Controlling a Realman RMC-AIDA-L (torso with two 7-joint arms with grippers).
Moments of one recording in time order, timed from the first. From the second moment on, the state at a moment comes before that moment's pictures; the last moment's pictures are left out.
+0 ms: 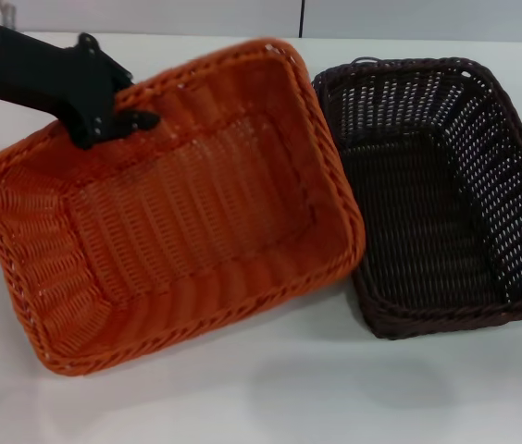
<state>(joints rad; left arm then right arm) -0.71 -2.00 0.81 1.13 -0.79 -1.64 1.72 0.25 2.08 -2.19 -0.26 1.16 -1.52 0.21</state>
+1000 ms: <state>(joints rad) -0.81 -2.05 0.88 0.97 -0.74 -1.25 2.00 0.25 2.08 -2.20 -0.26 1.13 -1.52 0.21</state>
